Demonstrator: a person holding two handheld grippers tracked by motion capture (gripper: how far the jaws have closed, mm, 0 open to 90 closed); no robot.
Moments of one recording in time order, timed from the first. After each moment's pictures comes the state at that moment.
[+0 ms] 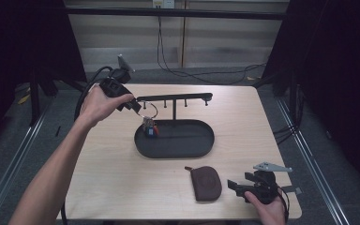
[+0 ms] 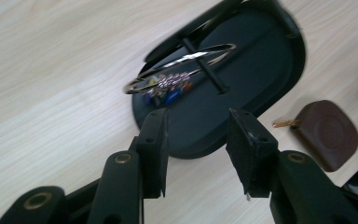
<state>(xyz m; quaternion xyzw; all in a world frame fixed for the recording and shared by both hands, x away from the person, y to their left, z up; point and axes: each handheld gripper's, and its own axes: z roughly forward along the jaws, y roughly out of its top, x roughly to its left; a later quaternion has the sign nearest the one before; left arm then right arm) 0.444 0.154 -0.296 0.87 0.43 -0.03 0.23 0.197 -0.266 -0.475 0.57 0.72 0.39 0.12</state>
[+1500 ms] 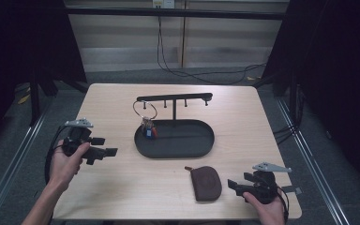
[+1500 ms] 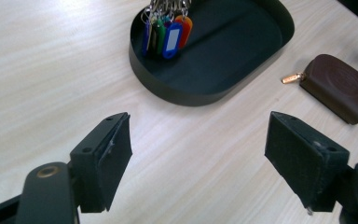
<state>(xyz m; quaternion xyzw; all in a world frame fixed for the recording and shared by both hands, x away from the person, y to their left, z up) 0.326 0.264 -0.402 0.83 0.39 0.03 0.40 0.197 -0.265 -0.474 0.57 0.72 0.38 0.12</state>
